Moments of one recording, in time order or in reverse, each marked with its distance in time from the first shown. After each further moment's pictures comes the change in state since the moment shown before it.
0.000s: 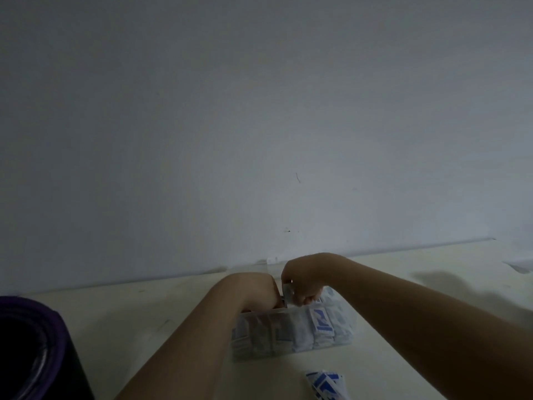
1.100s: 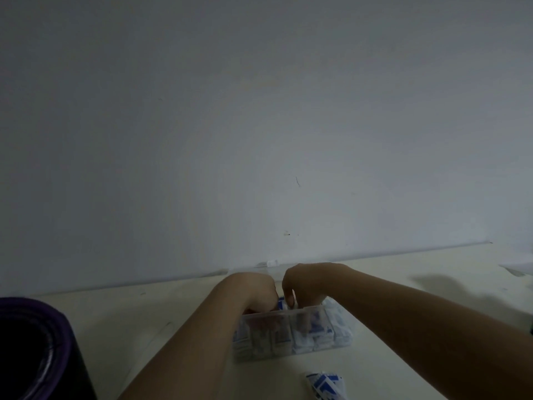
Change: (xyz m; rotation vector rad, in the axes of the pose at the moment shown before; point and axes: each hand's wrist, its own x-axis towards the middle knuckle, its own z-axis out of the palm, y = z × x) left_hand -0.005 0.003 -0.005 0.006 -0.008 -0.056; right_hand -0.004 0.001 0.011 -0.311 0.134 -0.083
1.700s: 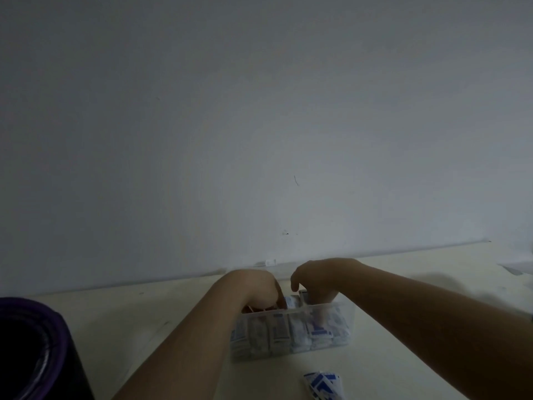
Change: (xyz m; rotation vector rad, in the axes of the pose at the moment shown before) left_hand -0.003 0.003 -0.005 -0.180 -0.064 0.029; right_hand -0.005 0.021 0.004 -0.052 -0.005 0.002
